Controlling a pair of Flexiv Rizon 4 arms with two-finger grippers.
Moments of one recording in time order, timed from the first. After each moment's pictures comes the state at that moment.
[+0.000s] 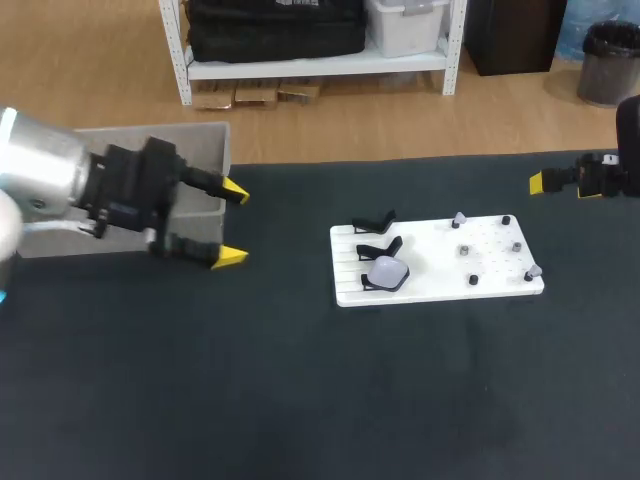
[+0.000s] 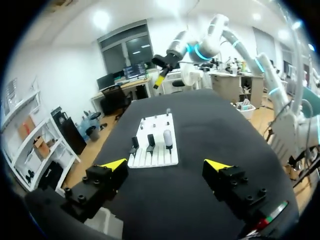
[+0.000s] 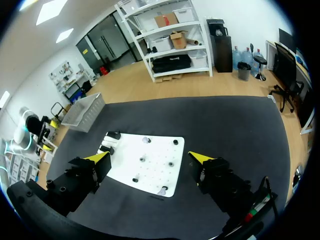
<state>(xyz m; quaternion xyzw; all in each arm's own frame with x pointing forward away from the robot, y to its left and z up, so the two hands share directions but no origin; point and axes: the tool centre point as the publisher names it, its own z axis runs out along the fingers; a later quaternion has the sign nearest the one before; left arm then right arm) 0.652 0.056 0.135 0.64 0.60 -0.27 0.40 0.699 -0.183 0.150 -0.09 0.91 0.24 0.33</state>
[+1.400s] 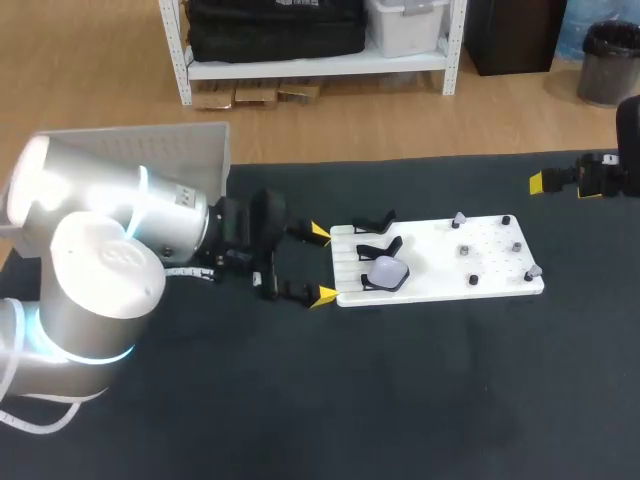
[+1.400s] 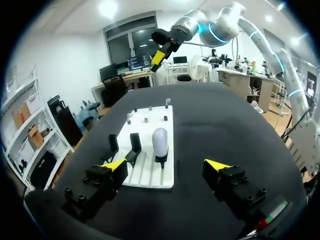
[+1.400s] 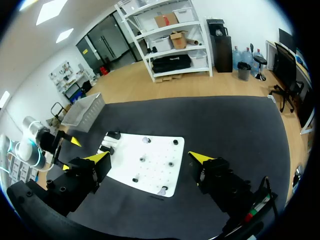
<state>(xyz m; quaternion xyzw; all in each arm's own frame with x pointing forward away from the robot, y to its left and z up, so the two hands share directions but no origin) 0.649 -0.046 0.062 0.62 0.63 -0.27 0.39 0.699 -0.183 0.150 -0.09 0.91 0.24 0.33</state>
